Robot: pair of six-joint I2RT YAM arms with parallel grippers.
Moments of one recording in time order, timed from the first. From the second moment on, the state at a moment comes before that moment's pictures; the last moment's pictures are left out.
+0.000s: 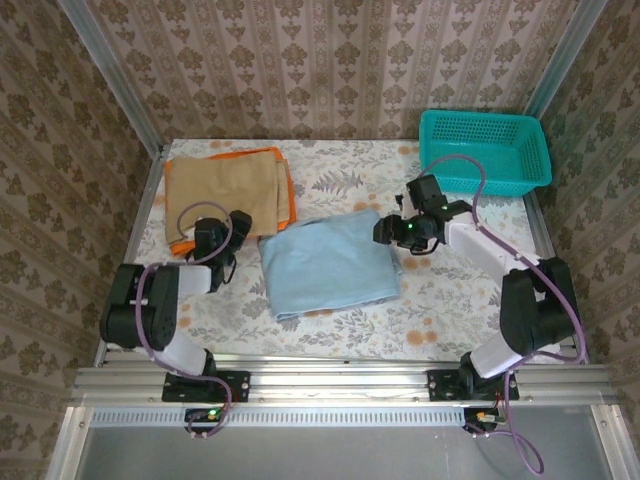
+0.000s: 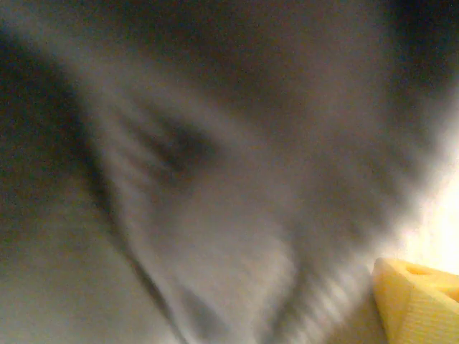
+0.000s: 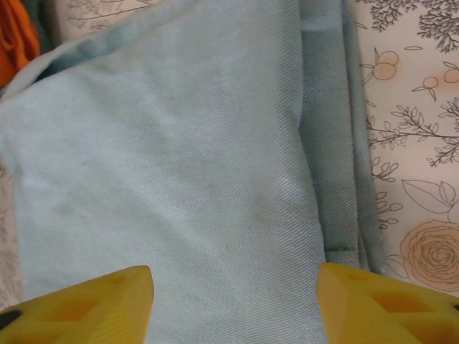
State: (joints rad) left arm -0.16 1.53 0.50 0.46 0.08 -1.07; right arm 0.28 1.57 1.10 -0.61 -0.31 0.43
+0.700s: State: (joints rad) left arm -0.36 1.51 0.70 -0.30 0.20 -0.64; right arm 0.25 1.87 1.17 -0.66 -0.33 0.32
